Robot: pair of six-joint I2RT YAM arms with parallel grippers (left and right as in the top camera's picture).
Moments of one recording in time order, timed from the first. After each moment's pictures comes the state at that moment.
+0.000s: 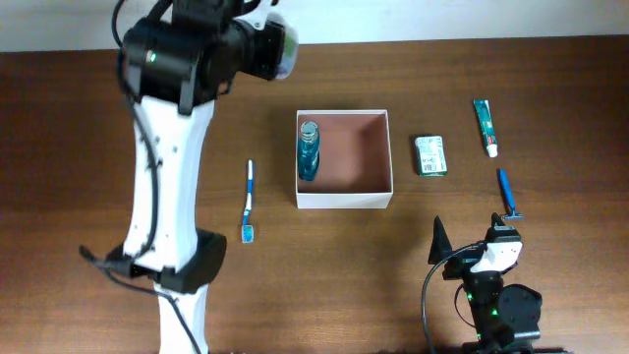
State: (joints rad) left arm -0.36 2.17 2.99 -1.53 0.03 0.04; right arm 0.05 0.01 0.05 -0.15 -0.01 0.08
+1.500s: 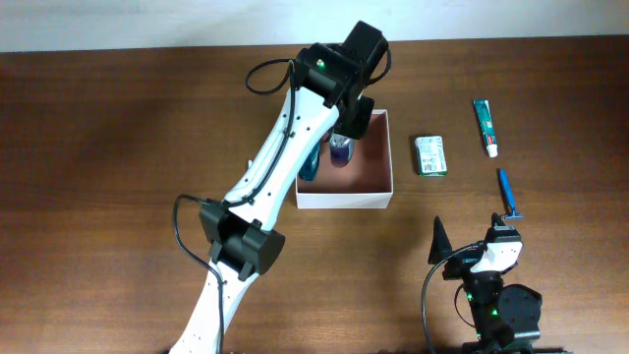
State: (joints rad) left arm -0.62 2.47 2.79 -1.58 -0.06 -0.27; right arm 0.05 0.01 0.05 -0.15 -0.01 0.08
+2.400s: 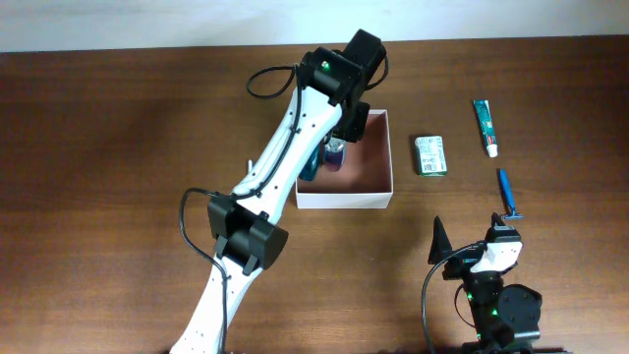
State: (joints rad) left arm -0.60 2.53 2.79 -1.57 -0.08 -0.29; right arm 0.05 0.01 0.05 -0.15 -0.01 0.08
